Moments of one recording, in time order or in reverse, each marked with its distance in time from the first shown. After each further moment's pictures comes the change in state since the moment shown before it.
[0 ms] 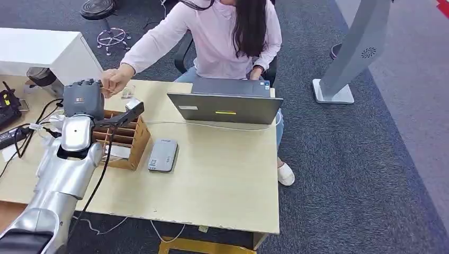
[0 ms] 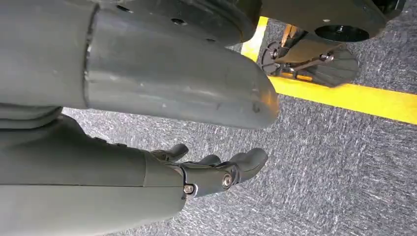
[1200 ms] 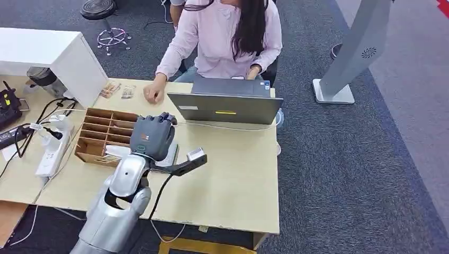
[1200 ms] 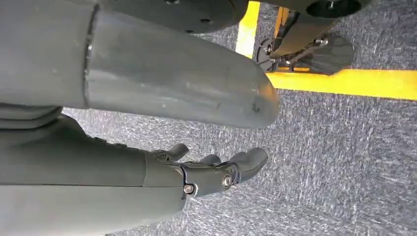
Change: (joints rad) left arm 0.319 -0.248 -0.177 -0.428 0.000 -0.108 -0.159; right arm 0.003 0.001 -0.059 0.000 -0.062 -0.047 0.000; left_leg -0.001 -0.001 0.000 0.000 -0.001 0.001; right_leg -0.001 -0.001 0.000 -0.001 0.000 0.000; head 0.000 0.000
